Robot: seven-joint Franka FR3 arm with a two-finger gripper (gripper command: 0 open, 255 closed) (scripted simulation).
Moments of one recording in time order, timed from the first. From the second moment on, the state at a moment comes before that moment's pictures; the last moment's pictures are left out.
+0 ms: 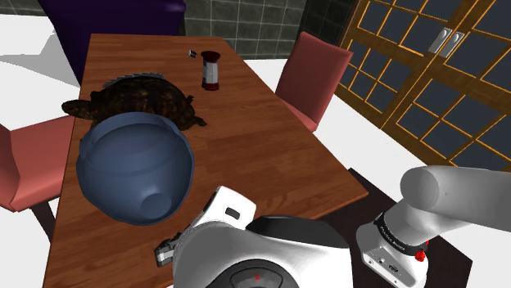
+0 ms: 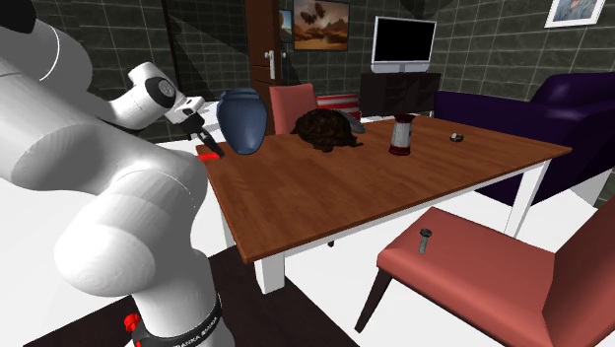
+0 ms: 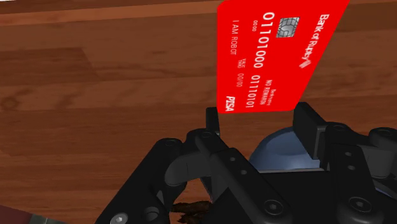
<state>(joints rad) -0.63 -0.81 1.72 -2.11 0.32 2.35 1.19</state>
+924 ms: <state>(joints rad) -0.66 -0.82 1.76 -2.13 0.34 2.39 1.20</state>
